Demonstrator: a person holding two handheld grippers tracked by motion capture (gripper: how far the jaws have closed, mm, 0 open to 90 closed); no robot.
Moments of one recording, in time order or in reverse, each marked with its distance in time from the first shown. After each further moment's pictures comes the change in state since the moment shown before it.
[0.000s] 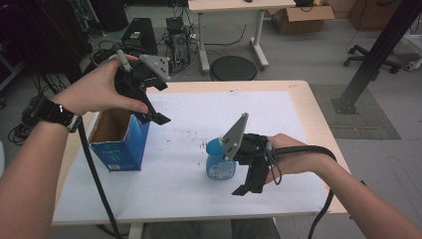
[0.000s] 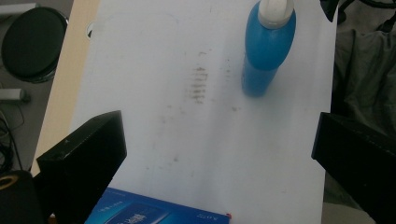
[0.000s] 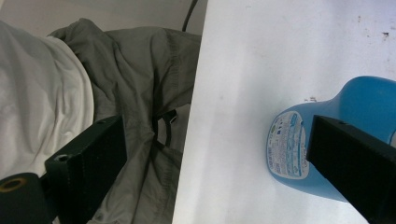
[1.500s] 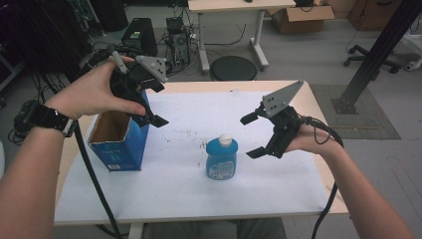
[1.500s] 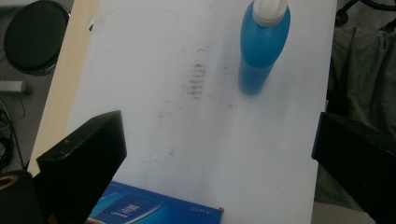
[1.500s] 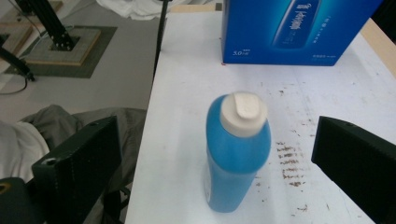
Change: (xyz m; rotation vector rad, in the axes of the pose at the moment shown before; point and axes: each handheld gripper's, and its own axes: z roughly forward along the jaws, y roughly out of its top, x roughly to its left) left arm -0.010 -0.002 -0.007 0.005 0.014 -0.025; right arm -0.049 -0.072 -0.048 -0.450 -0.118 0.068
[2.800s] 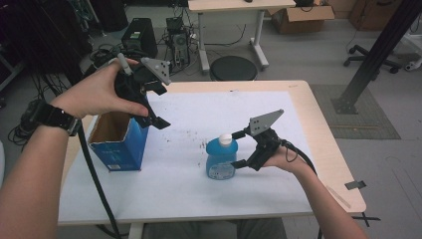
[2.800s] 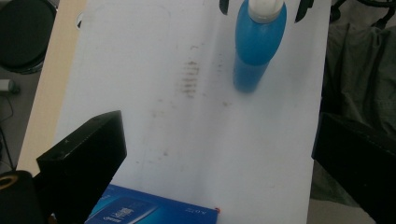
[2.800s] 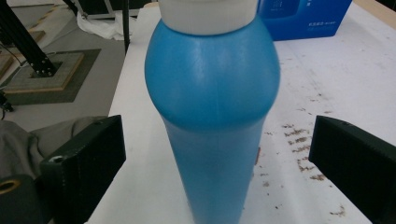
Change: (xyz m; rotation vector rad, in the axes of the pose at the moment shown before) left arm 0.002 0.002 0.009 0.014 -0.033 0.004; right arm -0.018 -0.075 0.073 -0.095 -0.046 0.102
